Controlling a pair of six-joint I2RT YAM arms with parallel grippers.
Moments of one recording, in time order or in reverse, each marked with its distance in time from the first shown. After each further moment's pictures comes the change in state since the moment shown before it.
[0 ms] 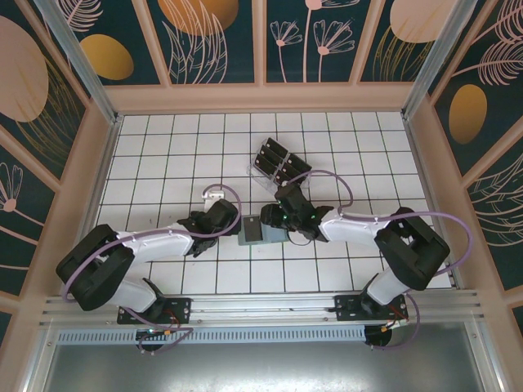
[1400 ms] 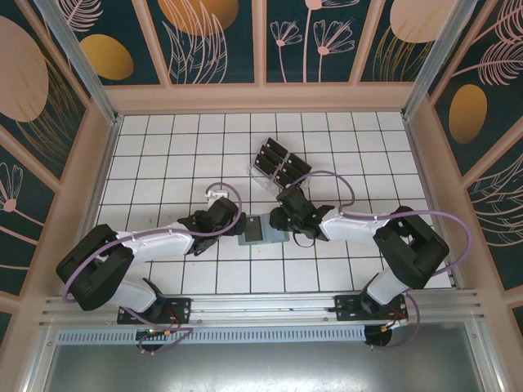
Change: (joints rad) left arm 0.000 0.003 0.011 0.008 0.077 0.002; right arm -0.015 0.010 -0.005 -0.087 0.065 -0.062
